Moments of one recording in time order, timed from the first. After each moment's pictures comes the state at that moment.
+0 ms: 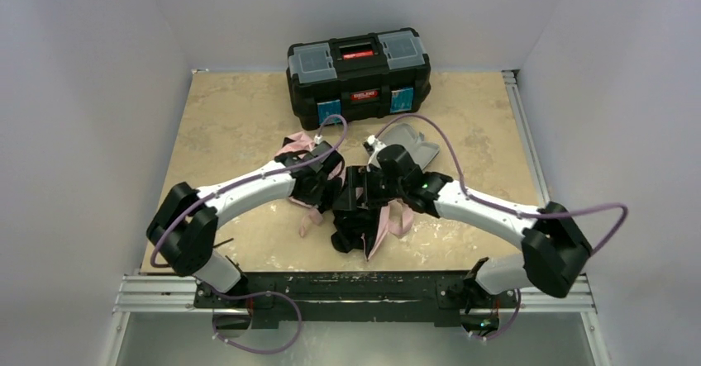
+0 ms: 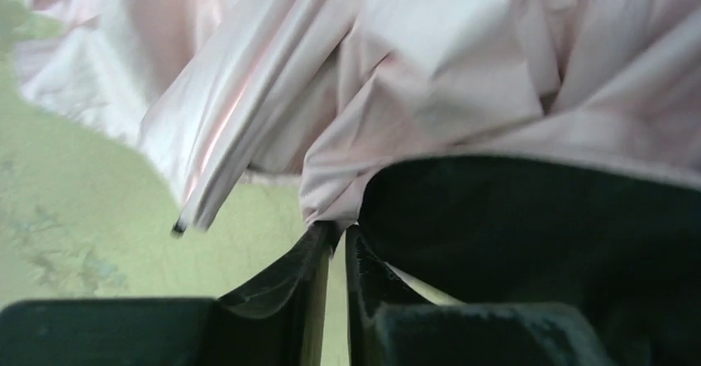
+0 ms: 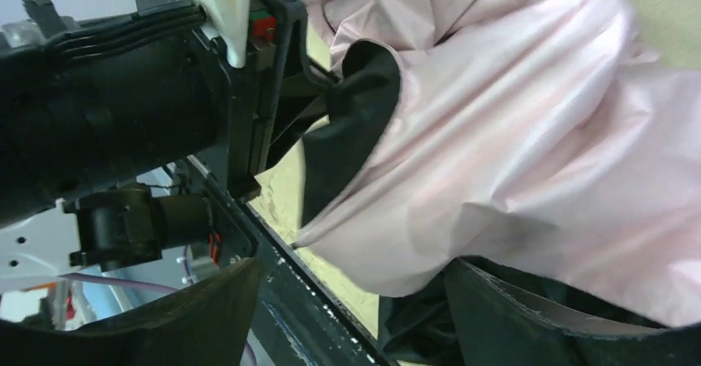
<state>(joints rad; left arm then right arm) -0.75 1.59 1.04 -0.71 -0.31 -0.39 0.82 1.43 0.84 -0.09 -0.31 0.72</state>
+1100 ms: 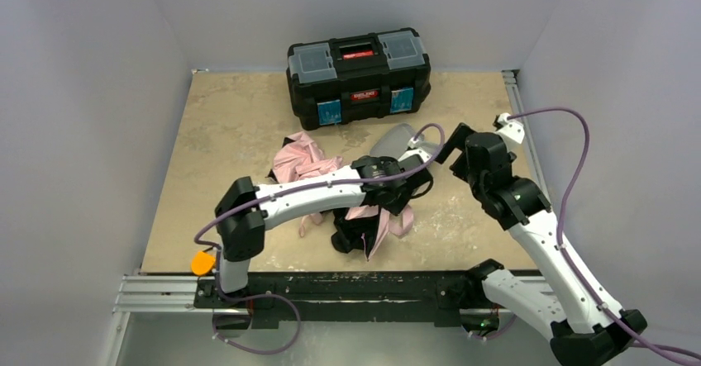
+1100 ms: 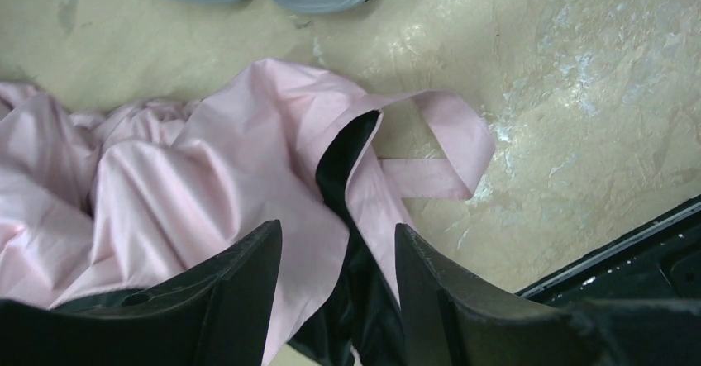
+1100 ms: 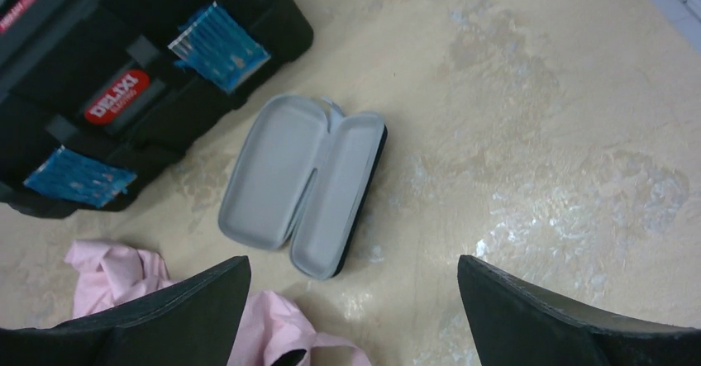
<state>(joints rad) -1.17 1.86 1.67 -0.89 -0.40 -0.42 0.44 0.87 0.96 -0.71 0.49 0.76</state>
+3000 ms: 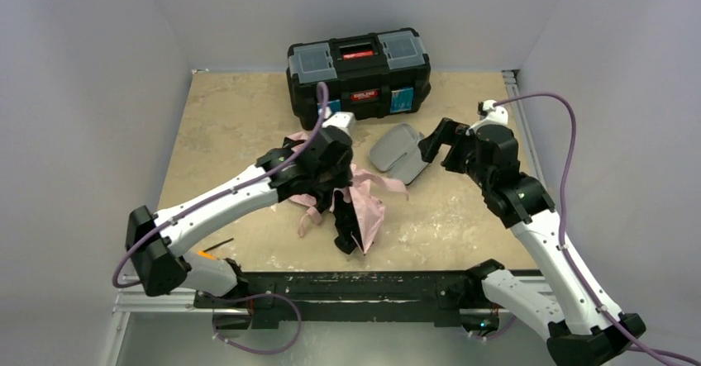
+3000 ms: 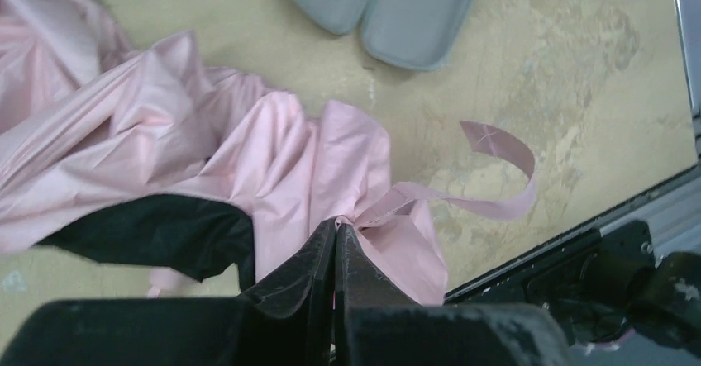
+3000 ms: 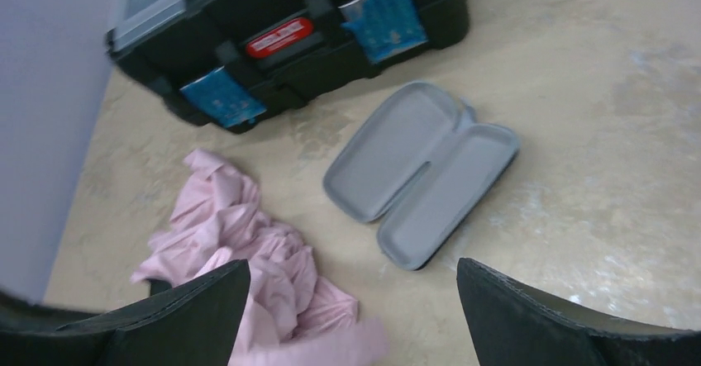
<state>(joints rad) -0.97 1.44 1.33 -0.67 -0.24 -0.60 0.40 0.88 1.02 -0.59 0.20 0.57</state>
